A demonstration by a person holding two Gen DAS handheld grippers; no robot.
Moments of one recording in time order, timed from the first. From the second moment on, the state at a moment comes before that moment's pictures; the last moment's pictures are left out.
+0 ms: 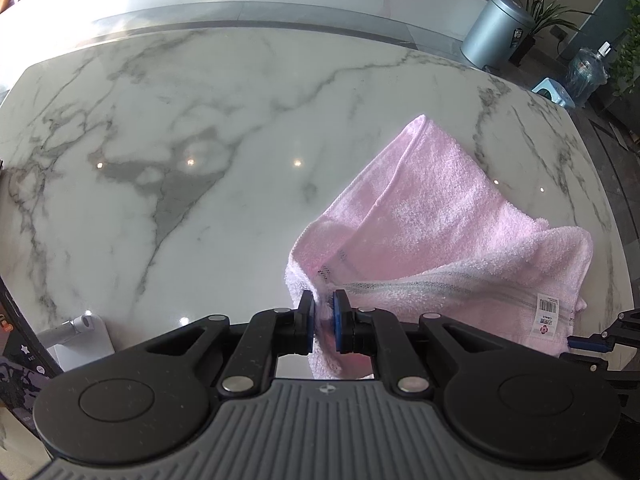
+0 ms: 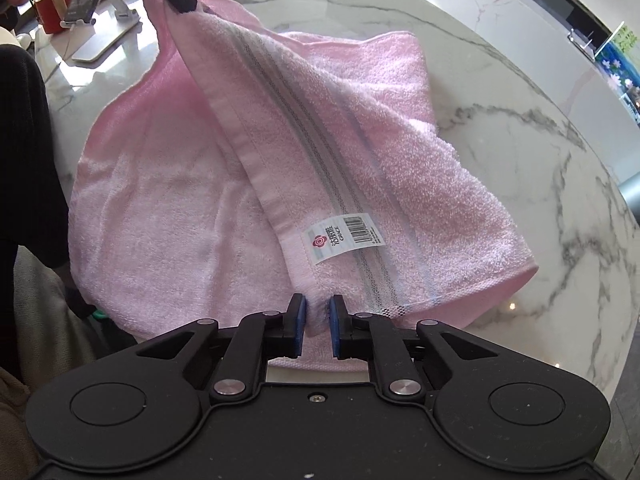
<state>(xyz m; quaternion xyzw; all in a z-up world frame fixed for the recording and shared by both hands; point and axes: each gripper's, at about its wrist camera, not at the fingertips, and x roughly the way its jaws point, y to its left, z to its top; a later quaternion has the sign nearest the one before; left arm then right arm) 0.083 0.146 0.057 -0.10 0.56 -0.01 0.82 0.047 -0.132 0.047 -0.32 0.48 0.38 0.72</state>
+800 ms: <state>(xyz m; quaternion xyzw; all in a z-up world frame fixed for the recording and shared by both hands) 0.067 0.136 0.052 -0.06 0.56 -0.02 0.83 -0.027 -0.077 0.014 -0.27 0.50 0.44 0.69</state>
